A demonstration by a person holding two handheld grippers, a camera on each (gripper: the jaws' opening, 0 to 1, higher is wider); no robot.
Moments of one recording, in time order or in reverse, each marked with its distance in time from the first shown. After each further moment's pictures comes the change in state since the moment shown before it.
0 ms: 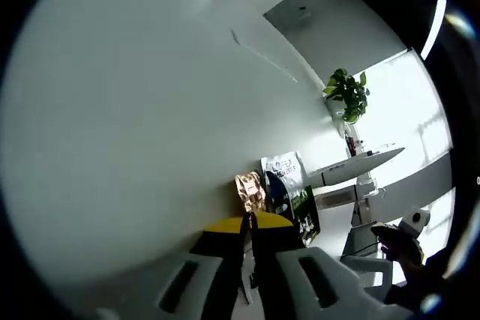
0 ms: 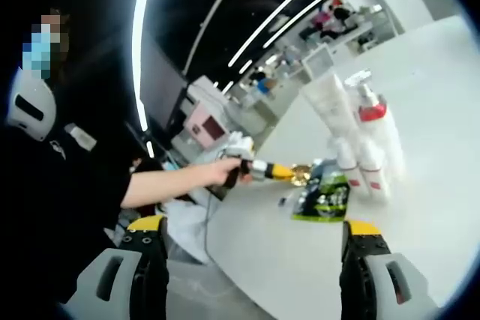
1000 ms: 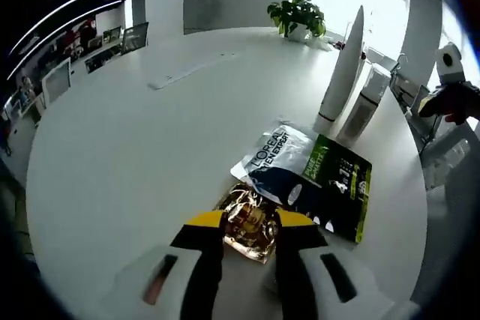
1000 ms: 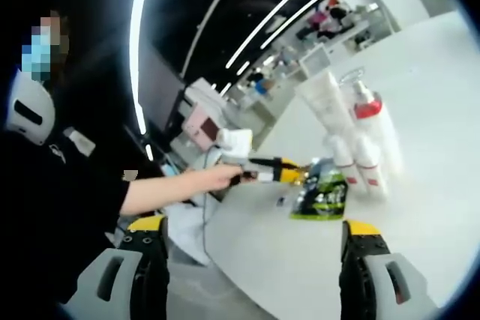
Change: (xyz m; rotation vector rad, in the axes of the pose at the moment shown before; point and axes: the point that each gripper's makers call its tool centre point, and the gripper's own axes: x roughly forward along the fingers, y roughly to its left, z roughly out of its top) left arm 0.024 -0.006 0.004 0.863 0.065 0.260; right arm -0.004 -0.005 -0.001 0.025 -0.014 -0.012
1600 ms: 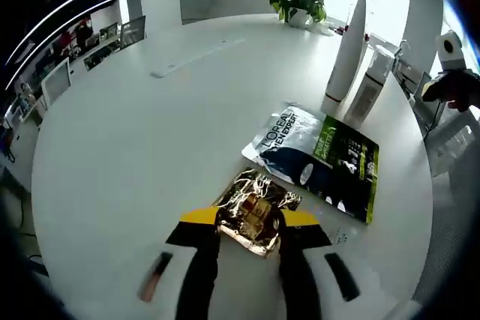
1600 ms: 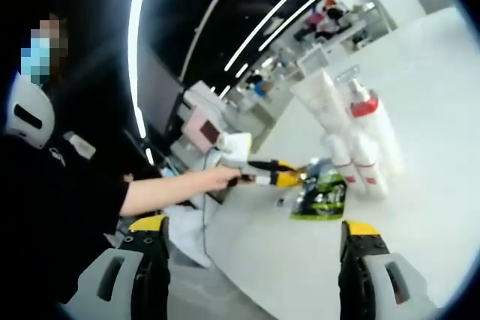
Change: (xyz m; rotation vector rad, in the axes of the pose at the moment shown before) left arm -0.007 0.013 -0.004 -0.021 0.001 0.013; right arm 0.003 0.003 0.000 0.012 -0.011 0.007
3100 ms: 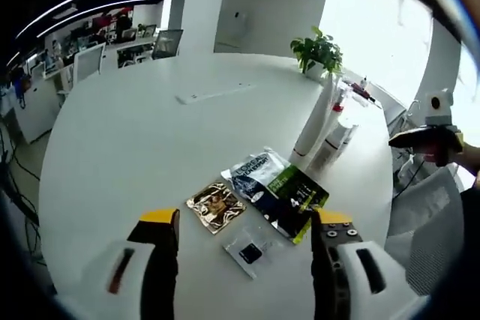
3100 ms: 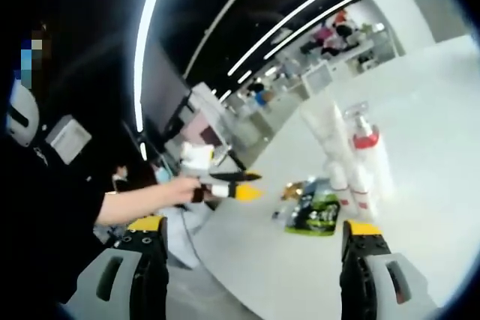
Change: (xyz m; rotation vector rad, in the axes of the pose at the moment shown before) left arm -0.093 -0.049 0.020 -0.252 -0.203 0.027; right arm -0.017 0.013 0.019 -0.116 -0.044 -0.040
